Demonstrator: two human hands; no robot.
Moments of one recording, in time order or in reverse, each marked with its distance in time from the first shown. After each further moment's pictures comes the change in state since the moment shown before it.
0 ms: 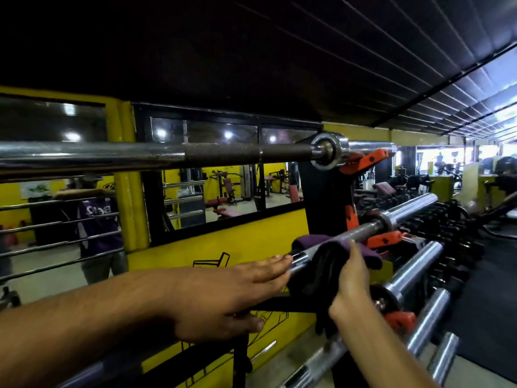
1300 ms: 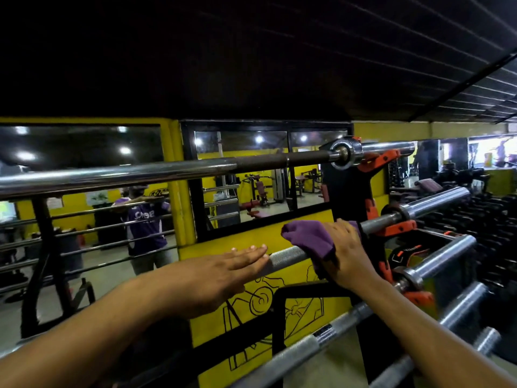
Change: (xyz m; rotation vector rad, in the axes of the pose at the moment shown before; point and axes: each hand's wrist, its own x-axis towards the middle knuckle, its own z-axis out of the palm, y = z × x) left_hand -0.087 0.021 0.032 0.157 0.116 -0.299; right_hand 0.008 -0.002 -0.019 -1.438 -0.547 -1.269
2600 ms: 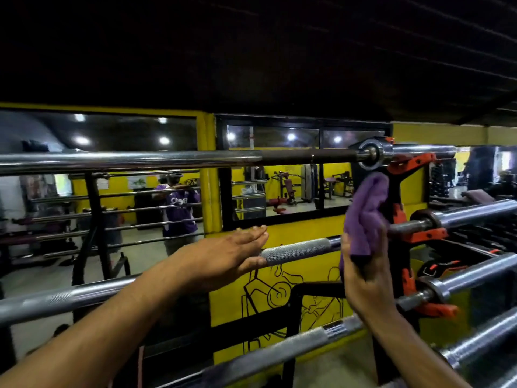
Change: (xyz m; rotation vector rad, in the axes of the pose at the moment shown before) left_hand -0.010 -0.011 0.017 -0.055 0.199 -0.224; right_hand -0.035 -0.096 -0.050 0.762 0.318 0.219
